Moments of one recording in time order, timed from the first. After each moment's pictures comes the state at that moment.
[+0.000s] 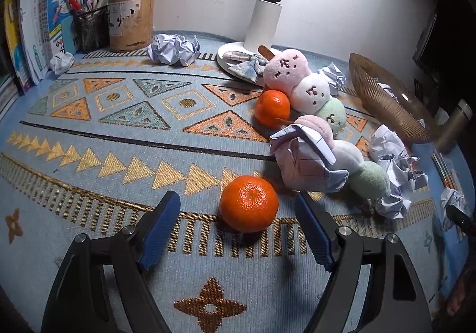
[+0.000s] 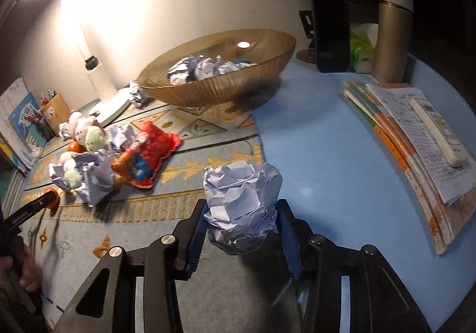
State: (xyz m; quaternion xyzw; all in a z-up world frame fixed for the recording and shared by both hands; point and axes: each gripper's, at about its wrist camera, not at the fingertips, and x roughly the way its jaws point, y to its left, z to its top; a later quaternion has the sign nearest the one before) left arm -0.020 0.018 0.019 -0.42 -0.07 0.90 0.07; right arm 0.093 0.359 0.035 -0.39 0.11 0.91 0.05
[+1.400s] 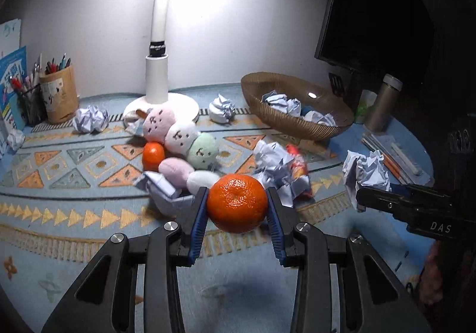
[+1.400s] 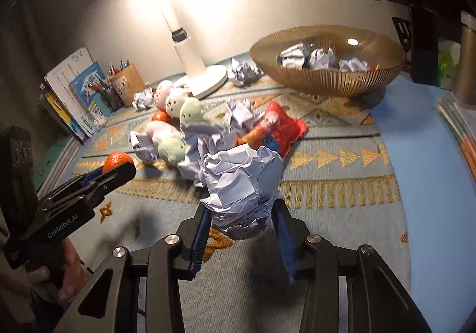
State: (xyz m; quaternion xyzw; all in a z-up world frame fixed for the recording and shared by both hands) left arm 0.026 0.104 0.095 -0.32 0.00 0.92 0.23; right arm 0.084 0.304 0.062 -0.37 0.11 0.92 -0.07
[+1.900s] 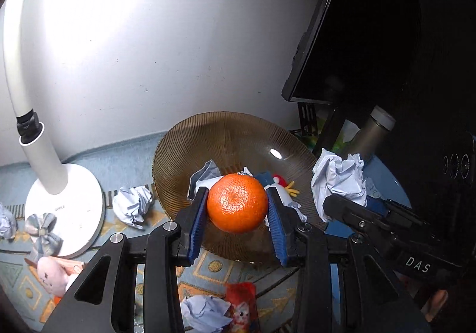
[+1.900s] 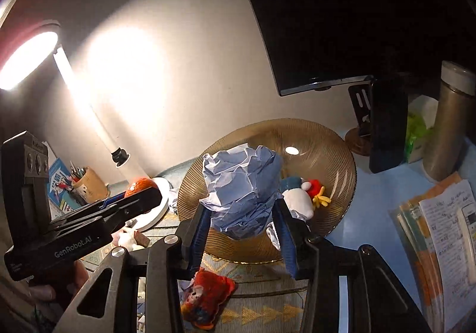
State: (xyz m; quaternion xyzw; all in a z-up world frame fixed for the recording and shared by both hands) left arm -0.149 0.229 0.127 -0.36 -0.02 0.87 0.33; right arm -0.037 0.405 0.123 -0.32 0.16 0.93 0.01
